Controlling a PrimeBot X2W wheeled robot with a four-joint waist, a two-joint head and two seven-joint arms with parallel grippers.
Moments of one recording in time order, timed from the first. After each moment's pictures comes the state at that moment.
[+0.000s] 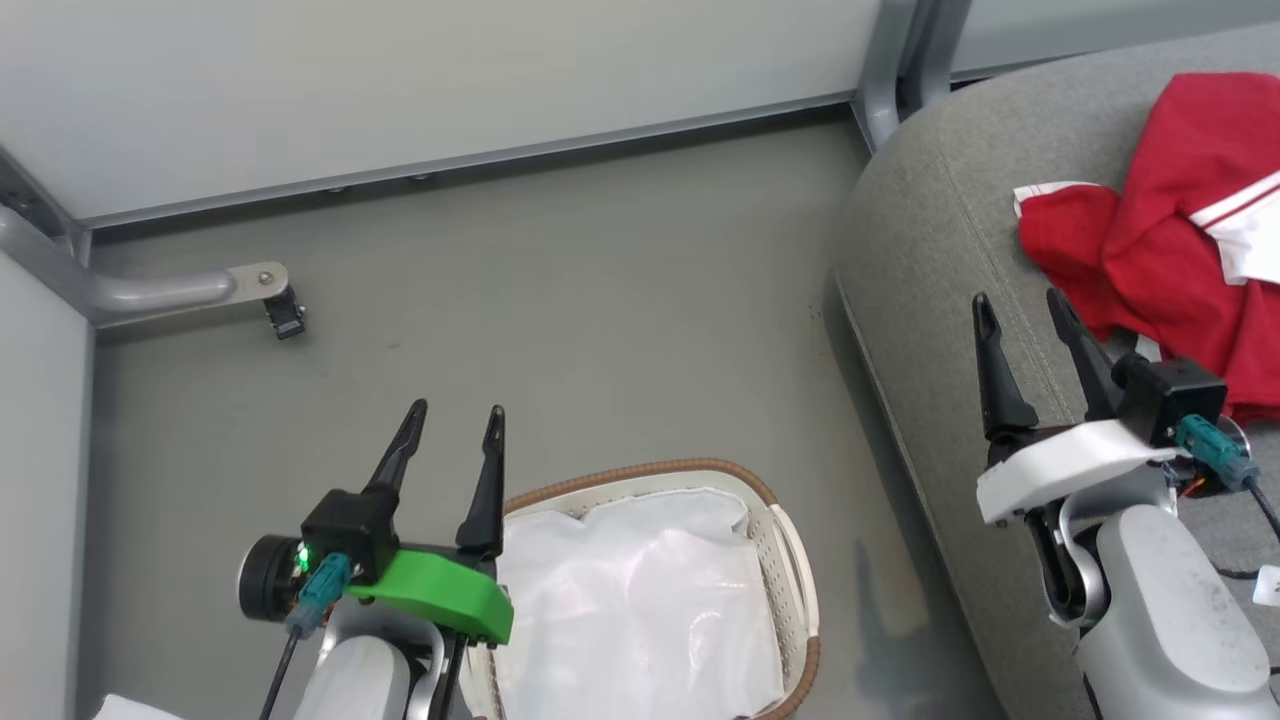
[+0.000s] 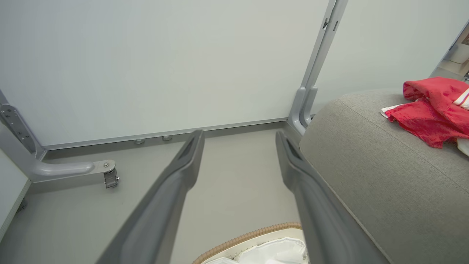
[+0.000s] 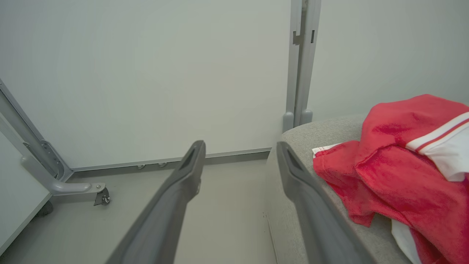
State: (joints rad) left arm -0.21 0.05 -0.27 0.33 -0.25 -0.08 -0.26; right arm -0.37 -0.12 0.05 0.36 0.28 0.13 -0.26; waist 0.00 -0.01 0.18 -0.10
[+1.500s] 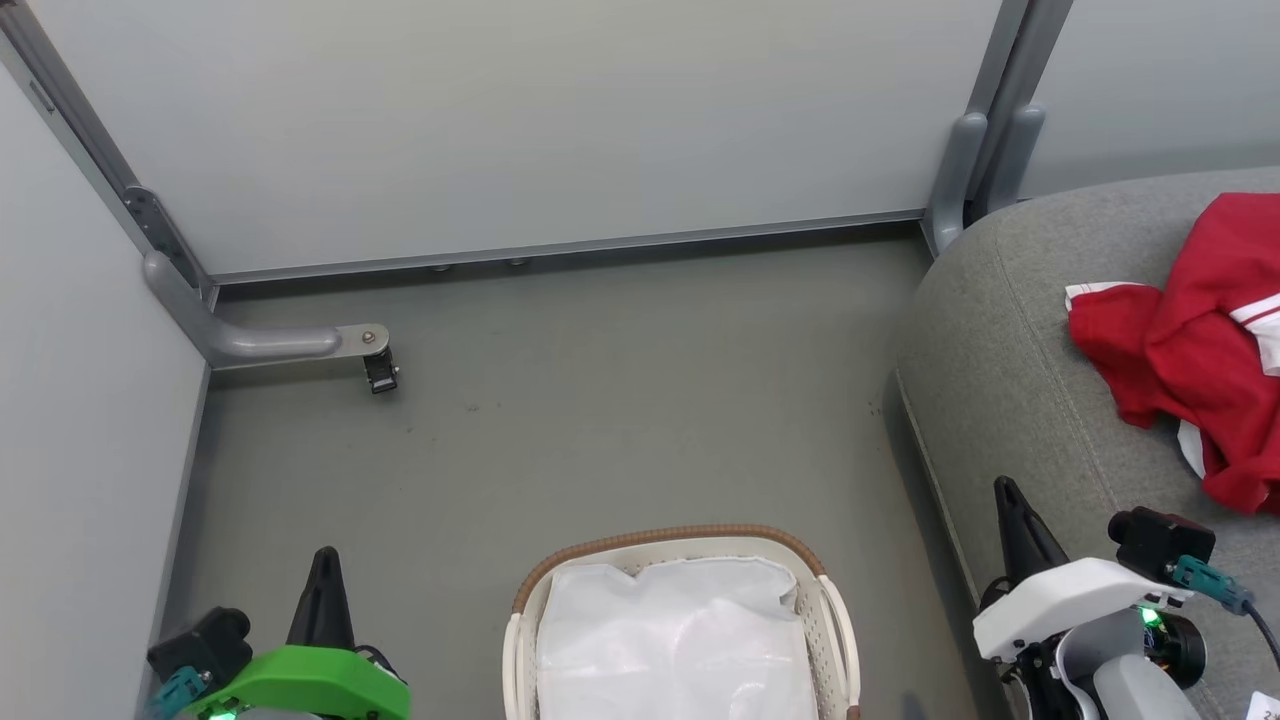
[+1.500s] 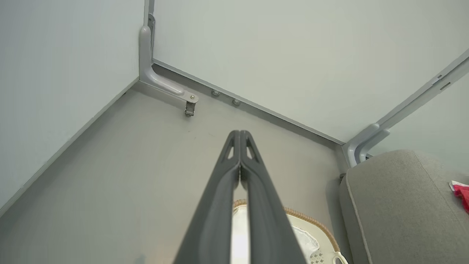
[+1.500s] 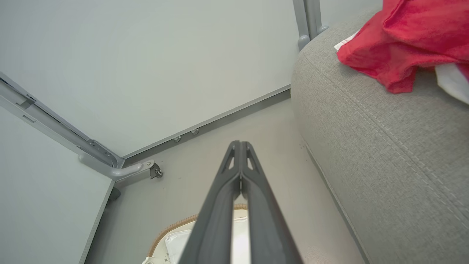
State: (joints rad) left arm -0.04 0.05 -0.04 0.40 -0.55 -0.06 -0.18; right arm -0.16 -0.06 0.02 0.44 0.53 0.13 -0.18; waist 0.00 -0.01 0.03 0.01
